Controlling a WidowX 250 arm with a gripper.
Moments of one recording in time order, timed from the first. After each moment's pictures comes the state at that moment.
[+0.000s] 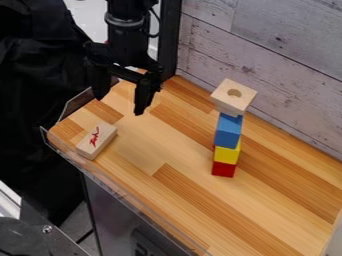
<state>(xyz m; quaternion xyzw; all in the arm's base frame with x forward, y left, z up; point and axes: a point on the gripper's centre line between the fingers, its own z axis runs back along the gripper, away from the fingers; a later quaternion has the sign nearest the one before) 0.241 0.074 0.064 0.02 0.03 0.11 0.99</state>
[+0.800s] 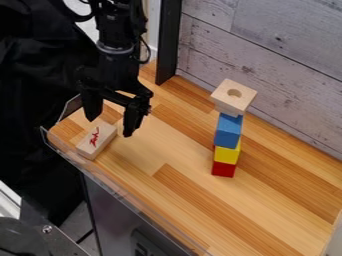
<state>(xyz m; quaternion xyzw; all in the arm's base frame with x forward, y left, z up) 0.228 0.083 0.029 0.01 0.06 0.09 0.99</state>
